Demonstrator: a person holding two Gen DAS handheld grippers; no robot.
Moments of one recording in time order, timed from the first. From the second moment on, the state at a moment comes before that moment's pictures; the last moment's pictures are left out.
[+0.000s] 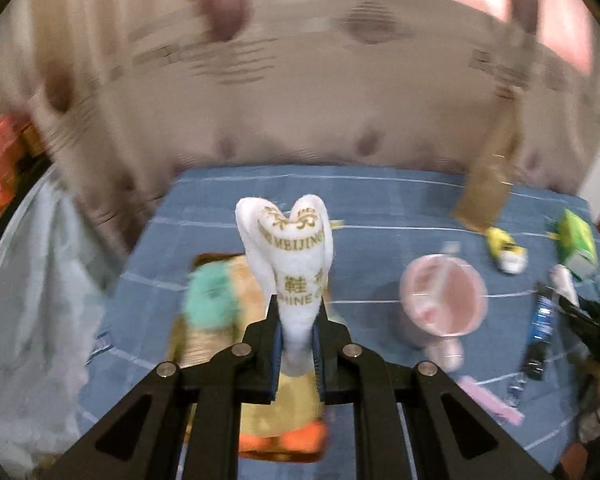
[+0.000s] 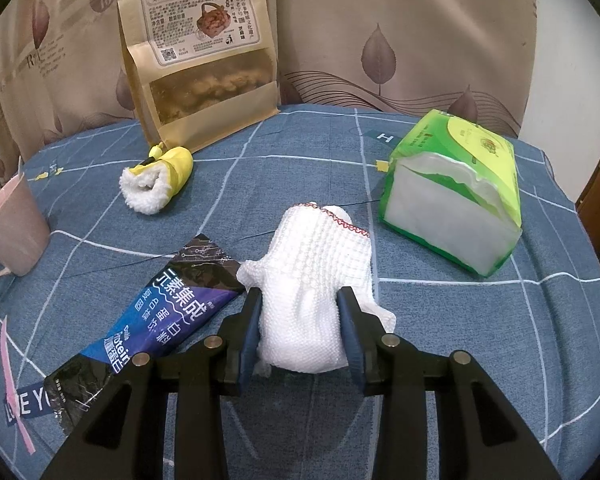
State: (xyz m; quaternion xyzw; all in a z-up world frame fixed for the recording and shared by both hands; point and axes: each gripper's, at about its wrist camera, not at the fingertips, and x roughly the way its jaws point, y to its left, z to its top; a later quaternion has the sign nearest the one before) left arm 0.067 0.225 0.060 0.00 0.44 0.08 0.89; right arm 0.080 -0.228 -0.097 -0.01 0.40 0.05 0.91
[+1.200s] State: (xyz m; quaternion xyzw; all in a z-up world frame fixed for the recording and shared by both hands) left arm 0.100 0.289 -0.033 -0.03 0.52 0.12 0.84; right arm 0.080 -0.216 -0.097 -0.06 0.41 0.03 0.91
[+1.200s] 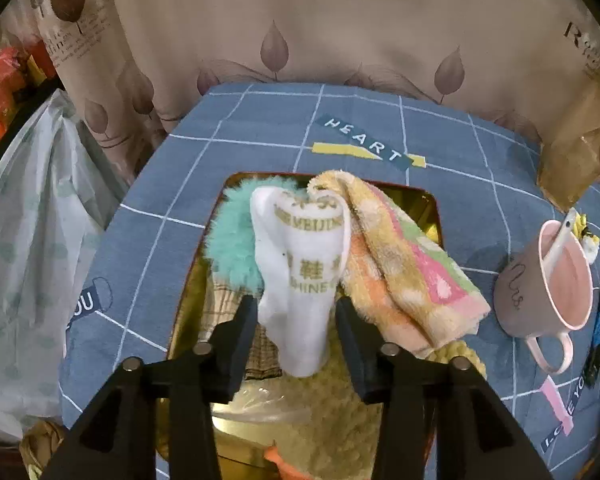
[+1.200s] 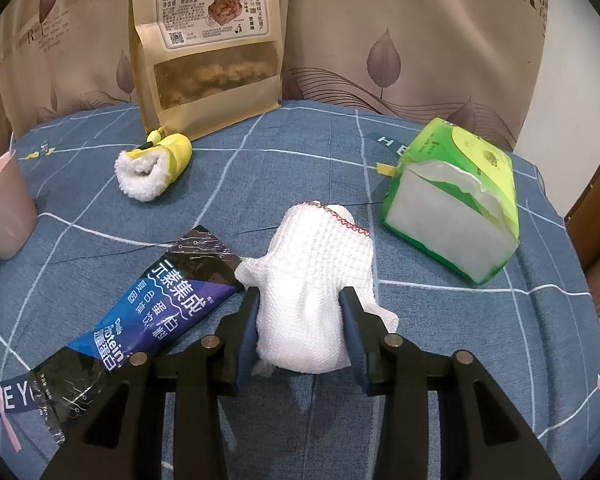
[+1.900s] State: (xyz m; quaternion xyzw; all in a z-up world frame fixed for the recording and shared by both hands) left arm 0.012 0.295 0.019 -0.05 0.46 0.16 0.87; right arm 0.081 -0.215 -0.096 -0.06 0.41 0.03 0.91
